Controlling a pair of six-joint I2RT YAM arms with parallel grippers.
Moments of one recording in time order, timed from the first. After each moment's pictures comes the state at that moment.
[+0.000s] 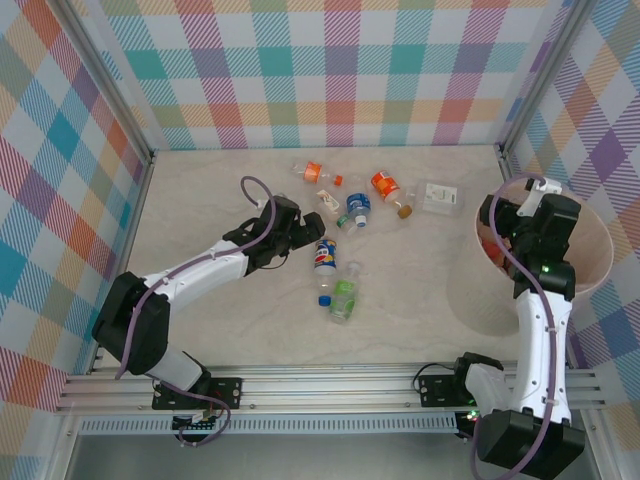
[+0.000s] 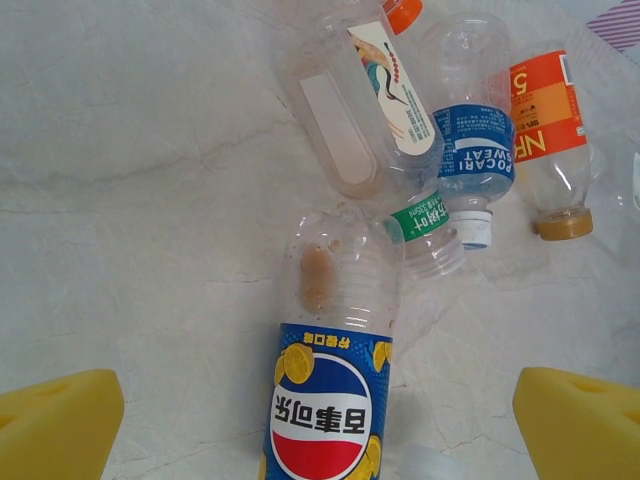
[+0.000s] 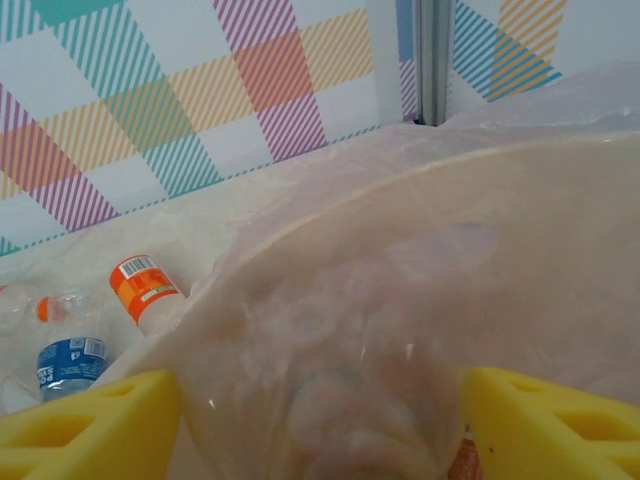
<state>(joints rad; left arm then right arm) -0.62 1.52 1.03 -0.27 -0.13 -0.87 -0.28 0.90 0.98 -0.50 -0.15 0.15</state>
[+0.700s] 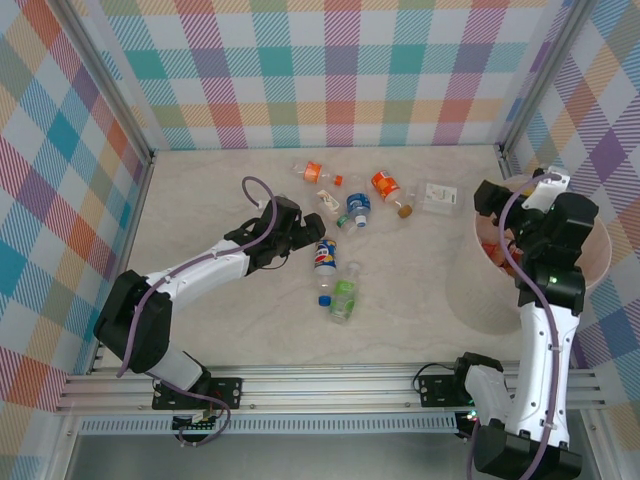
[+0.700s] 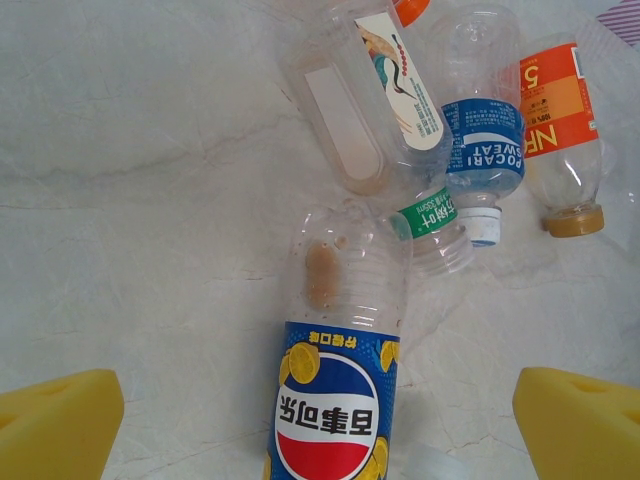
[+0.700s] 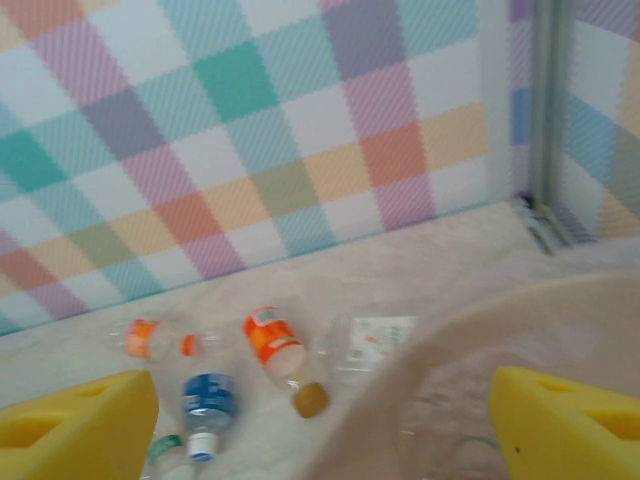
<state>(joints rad) -0.62 1.53 1.03 -0.27 -0.13 -0.87 -0.28 0.84 1.08 -0.47 -0.37 0.23</state>
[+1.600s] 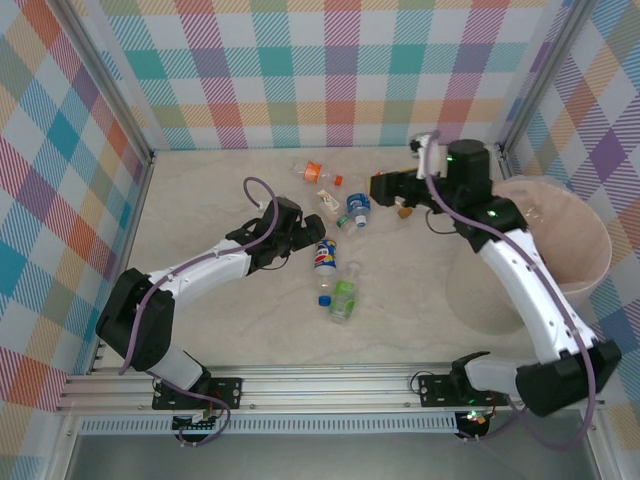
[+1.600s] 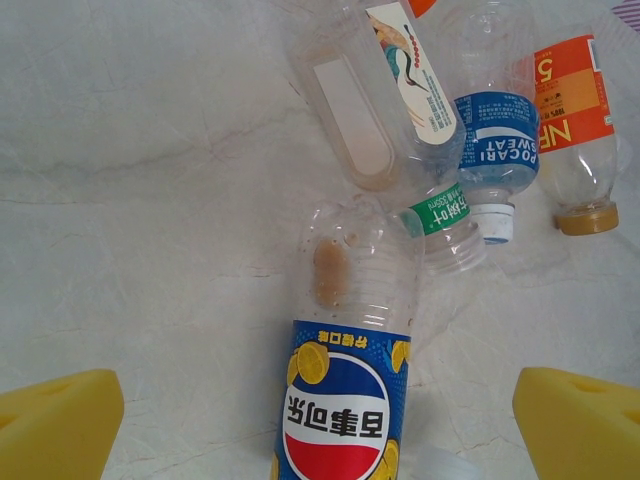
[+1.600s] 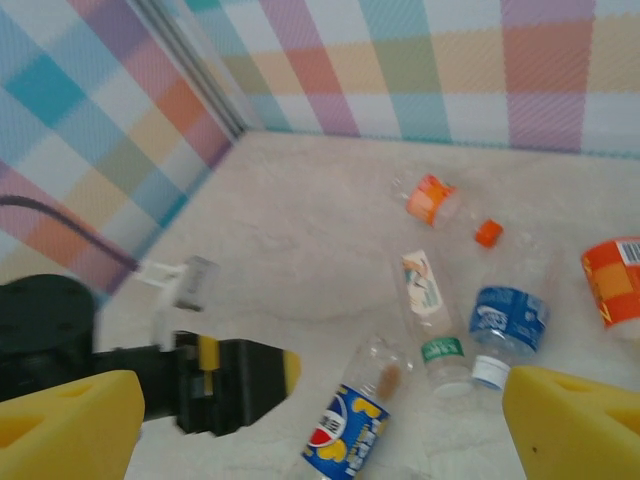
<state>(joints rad) -0.62 1.55 1.03 -0.27 -0.13 -0.87 0.37 1.28 1.37 -0.55 -0.34 0.23</state>
